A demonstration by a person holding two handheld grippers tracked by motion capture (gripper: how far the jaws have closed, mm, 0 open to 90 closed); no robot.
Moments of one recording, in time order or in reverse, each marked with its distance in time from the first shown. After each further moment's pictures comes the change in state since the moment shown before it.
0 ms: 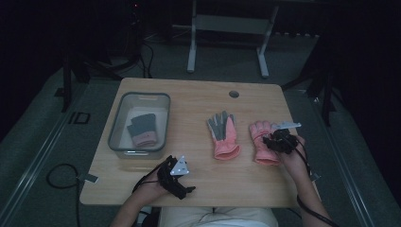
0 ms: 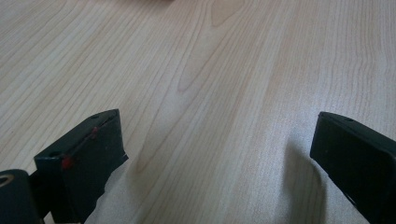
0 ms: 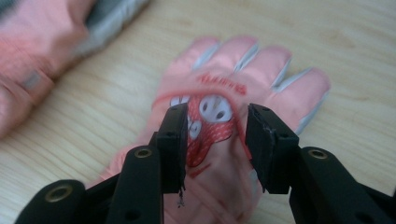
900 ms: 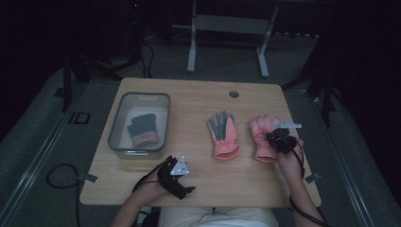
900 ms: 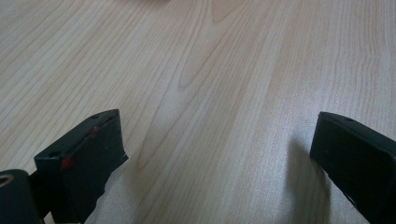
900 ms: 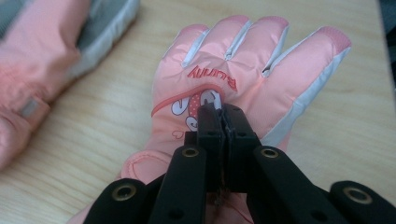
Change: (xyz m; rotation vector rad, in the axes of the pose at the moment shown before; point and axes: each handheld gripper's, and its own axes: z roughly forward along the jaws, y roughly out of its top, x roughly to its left) left arm 0.001 -0.001 0.000 0.012 -0.002 0.007; right arm 0.011 0.008 -0.010 -0.053 -0.070 0.105
